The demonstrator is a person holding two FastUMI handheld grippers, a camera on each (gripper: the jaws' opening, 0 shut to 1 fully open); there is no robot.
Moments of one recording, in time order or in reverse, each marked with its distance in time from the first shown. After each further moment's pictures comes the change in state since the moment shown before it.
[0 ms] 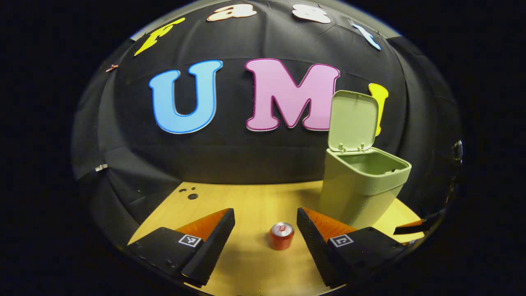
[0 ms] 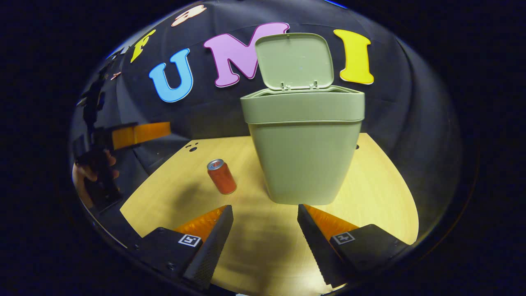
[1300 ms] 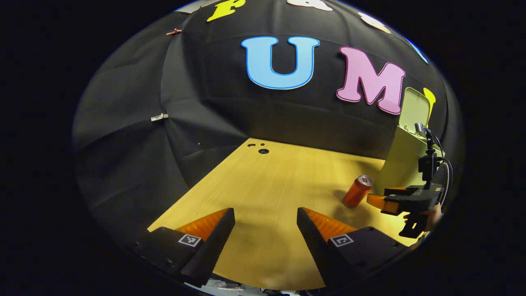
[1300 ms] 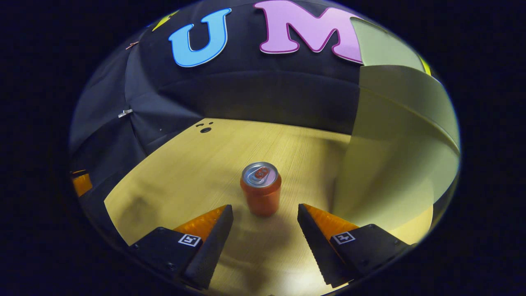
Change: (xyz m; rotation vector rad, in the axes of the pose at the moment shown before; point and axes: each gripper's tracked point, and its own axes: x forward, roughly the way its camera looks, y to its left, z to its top) left arm -0.096 0.181 -0.122 -0.192 0.197 0.265; right arm 0.170 0.119 -0.012 -0.163 0.098 0.043
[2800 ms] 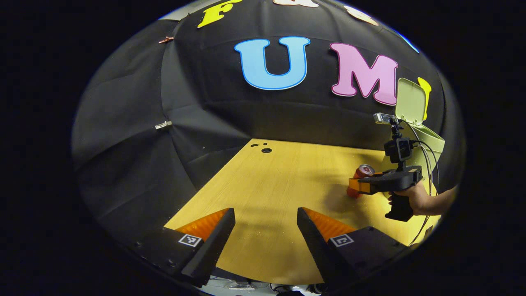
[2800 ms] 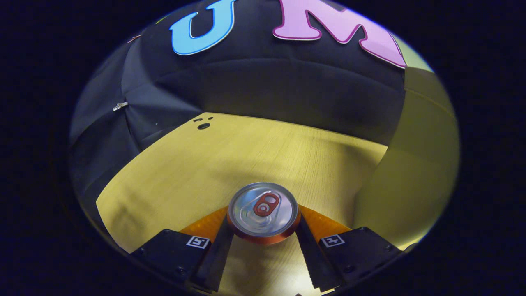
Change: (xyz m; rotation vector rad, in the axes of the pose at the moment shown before) left arm -0.025 -0.014 0.000 0.057 -0.006 0.017; right arm 0.055 0.018 0.029 -0.058 0.003 0.026
